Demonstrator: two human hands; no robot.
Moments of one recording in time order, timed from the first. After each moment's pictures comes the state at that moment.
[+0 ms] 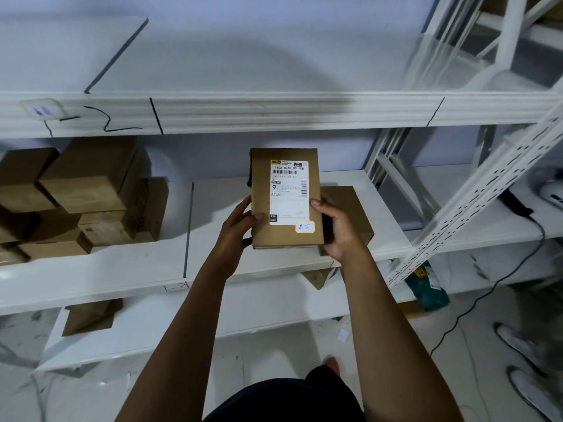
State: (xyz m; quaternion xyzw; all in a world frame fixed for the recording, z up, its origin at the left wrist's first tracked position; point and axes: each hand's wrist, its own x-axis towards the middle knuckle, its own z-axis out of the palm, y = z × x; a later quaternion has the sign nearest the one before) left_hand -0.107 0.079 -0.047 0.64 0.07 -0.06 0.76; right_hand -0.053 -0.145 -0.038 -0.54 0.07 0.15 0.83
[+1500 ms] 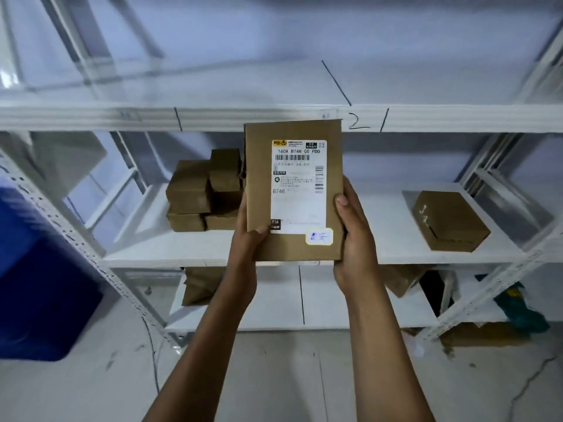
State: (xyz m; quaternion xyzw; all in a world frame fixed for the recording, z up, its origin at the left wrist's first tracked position) left_hand -0.379 0.344 0.061 0.59 0.06 0.14 0.79; right_hand -0.334 0.189 0.088 -0.53 -0.08 0.03 0.85
